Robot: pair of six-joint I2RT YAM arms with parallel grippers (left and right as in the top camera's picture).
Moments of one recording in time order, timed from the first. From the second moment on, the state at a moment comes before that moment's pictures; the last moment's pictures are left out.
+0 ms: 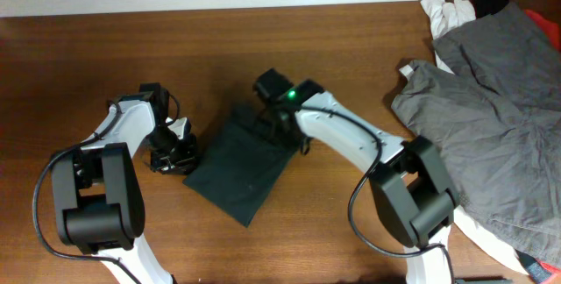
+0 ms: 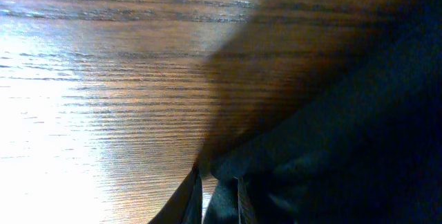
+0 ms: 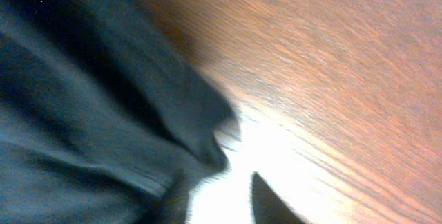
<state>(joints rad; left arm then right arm) 0.06 1.99 1.25 -1.02 0.23 -0.07 0.62 2.08 1.62 -1.00 0.19 0.08</state>
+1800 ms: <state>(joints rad) -0.10 1.71 0.95 -0.88 0.17 -0.33 0.42 1.80 1.62 -1.15 0.01 0.21</state>
